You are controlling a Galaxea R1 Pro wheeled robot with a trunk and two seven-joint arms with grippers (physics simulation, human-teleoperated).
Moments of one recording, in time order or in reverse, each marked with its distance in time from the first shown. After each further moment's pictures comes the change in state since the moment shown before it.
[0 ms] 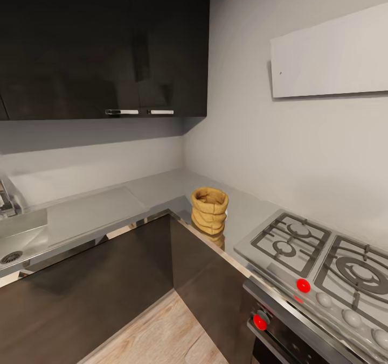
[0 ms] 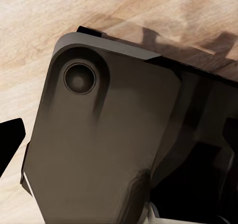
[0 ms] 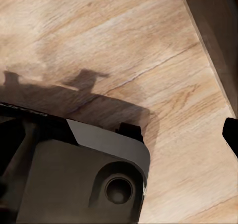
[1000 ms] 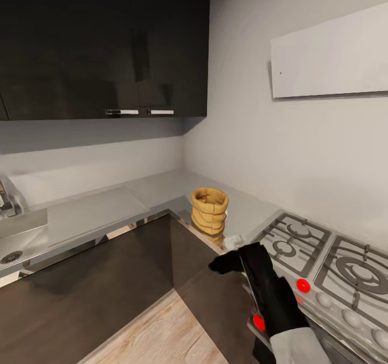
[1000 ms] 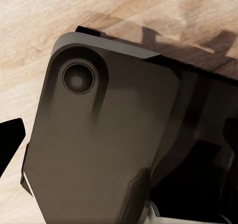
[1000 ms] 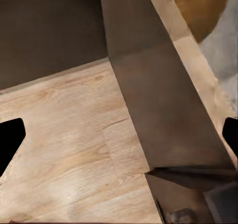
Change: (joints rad) left arm -0.001 -0.002 -0.004 0.001 -0.007 0.001 0.000; right arm -0.342 0.149 0.193 -1.262 0.096 1.161 0.472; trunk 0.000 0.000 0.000
